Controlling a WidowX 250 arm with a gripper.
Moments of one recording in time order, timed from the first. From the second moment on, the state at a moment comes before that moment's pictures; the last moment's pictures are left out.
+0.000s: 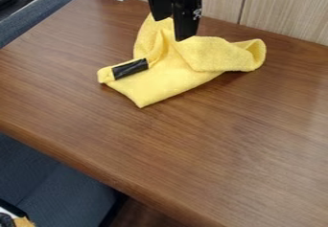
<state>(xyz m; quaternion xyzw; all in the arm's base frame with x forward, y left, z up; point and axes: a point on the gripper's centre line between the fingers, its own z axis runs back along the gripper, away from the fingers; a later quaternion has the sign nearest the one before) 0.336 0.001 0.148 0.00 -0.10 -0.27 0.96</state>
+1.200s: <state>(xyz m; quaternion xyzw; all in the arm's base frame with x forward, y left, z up) 0.368 0.034 0.109 -0.01 -0.02 -0.26 0.96</state>
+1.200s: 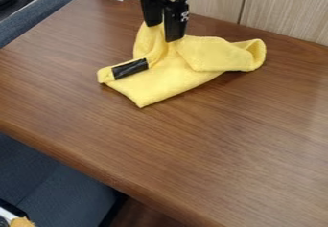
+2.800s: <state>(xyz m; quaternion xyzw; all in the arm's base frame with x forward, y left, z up) 0.323 -0.022 0.140 0.02 -0.04 -0.33 0.94</state>
